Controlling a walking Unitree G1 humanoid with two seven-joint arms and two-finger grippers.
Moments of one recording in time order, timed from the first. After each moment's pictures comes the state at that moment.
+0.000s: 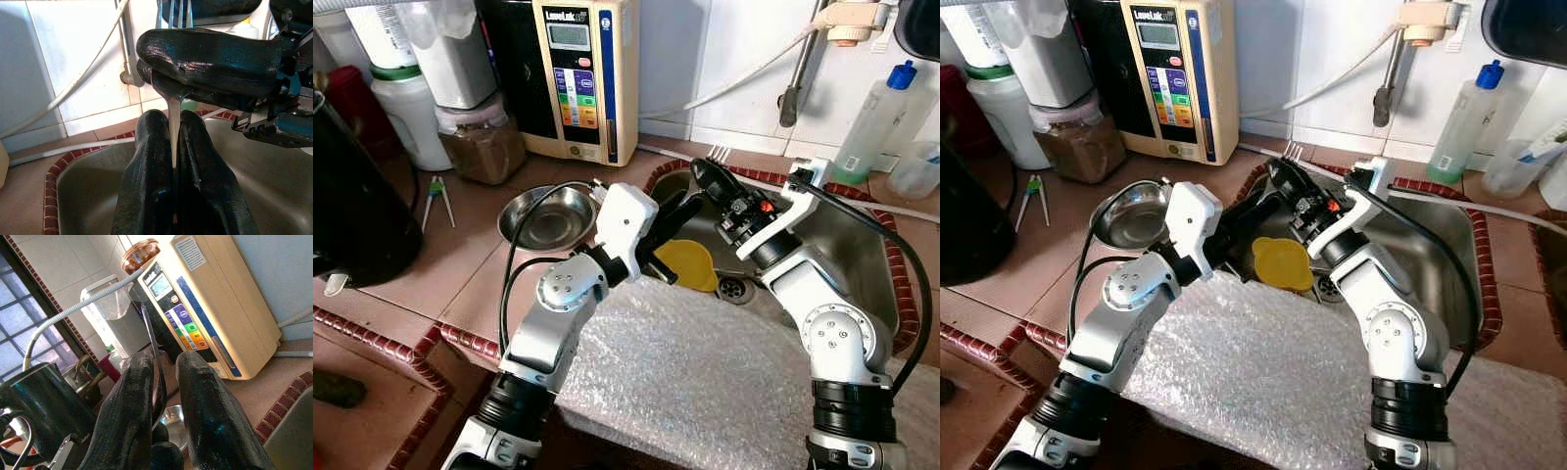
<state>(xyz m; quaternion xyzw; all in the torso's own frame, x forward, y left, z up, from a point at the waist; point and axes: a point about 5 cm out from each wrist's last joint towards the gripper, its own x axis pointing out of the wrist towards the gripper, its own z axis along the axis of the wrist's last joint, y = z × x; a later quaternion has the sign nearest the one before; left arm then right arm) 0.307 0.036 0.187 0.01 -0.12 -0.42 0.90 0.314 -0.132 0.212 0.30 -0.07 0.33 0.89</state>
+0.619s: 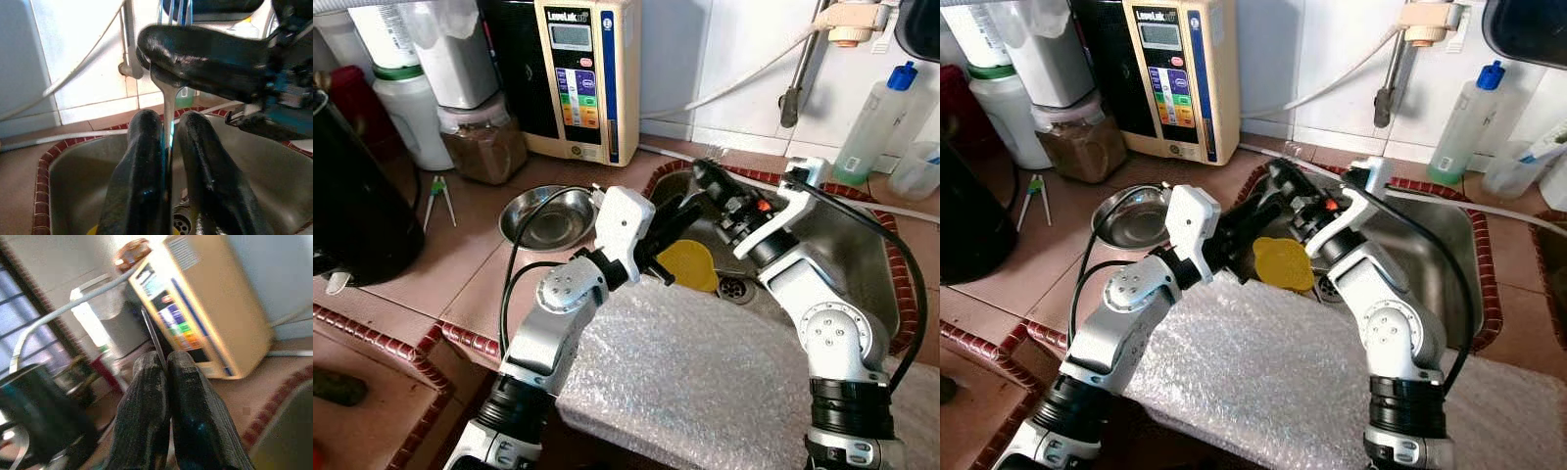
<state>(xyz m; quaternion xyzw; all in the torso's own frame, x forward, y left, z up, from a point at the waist) 0.305 0.036 0.182 -0.01 -0.10 -0.43 0.90 0.320 -0.137 0.209 0.30 -0.07 0.29 0.91</state>
